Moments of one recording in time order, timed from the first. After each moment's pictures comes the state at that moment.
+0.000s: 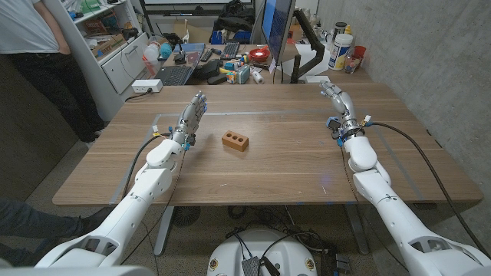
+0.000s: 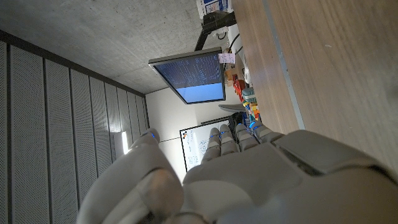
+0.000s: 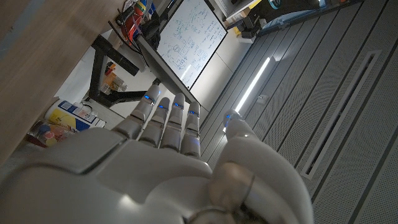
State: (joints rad) left arm 0.88 0.39 0.20 -1.29 -0.54 -0.25 -0.15; left_hand 0.35 -0.01 0.29 0.10 0.29 0.03 0.07 0.20 0.18 0.00 0.01 0.21 0.19 -0.05 0.02 0.19 0.18 -0.11 -0.02 0.24 0.18; right arm -0.88 -0.30 -0.11 -1.24 0.00 0.59 -0.09; right_hand 0.39 0.08 0.45 -0.10 0.18 0.40 -0.02 0.21 0.19 0.40 0.01 0.26 0.19 0.28 -0.04 0.22 0.19 0.18 -0.04 0.59 0.17
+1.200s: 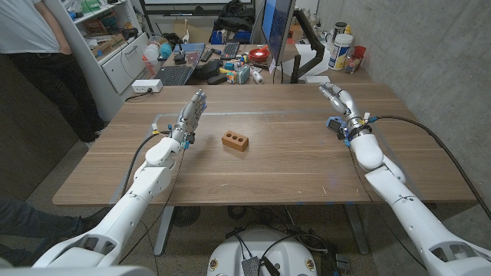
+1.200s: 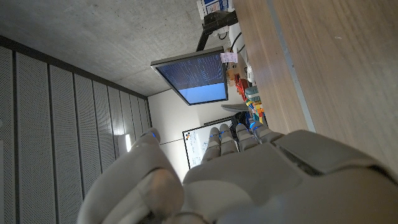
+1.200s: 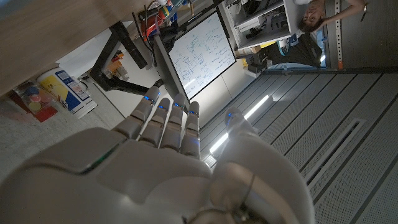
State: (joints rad) left arm 0.87 0.40 0.20 -1.29 -0.52 -0.25 -0.15; left_hand 0.36 -0.01 0.29 0.10 0.29 0.04 0.06 0.20 0.18 0.00 0.01 0.21 0.19 -0.05 0.02 0.19 0.18 -0.11 -0.02 0.24 0.18; right arm -0.92 -0.42 -0.13 -1.37 -0.22 0.46 -0.19; right_hand 0.39 0.07 0.45 -0.11 0.18 0.40 -0.02 0.21 0.19 0.40 0.01 0.25 0.19 0.27 -0.04 0.20 0.19 0.16 -0.04 0.55 0.17
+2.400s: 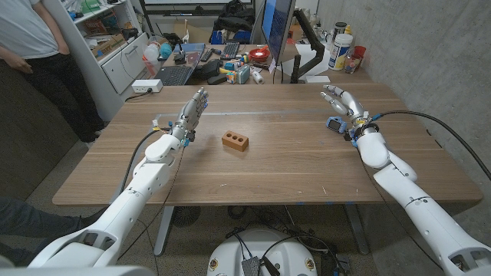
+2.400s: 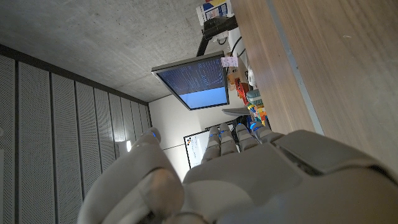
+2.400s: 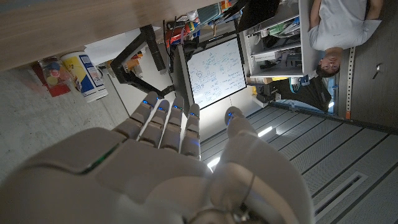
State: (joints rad) left arm 0.85 0.41 0.21 -1.29 -0.51 -0.23 -0.16; left_hand 0.36 0.00 0.29 0.10 0.29 0.05 0.07 0.20 0.18 0.00 0.01 0.21 0.19 -0.05 0.02 0.19 0.18 -0.11 0.00 0.23 0.18; right arm -0.97 -0.51 -0.14 -1.50 -0.35 0.28 -0.22; right_hand 0.39 0.07 0.46 -0.12 0.18 0.37 -0.05 0.20 0.19 0.36 0.00 0.23 0.19 0.24 -0.04 0.19 0.19 0.11 -0.04 0.50 0.17
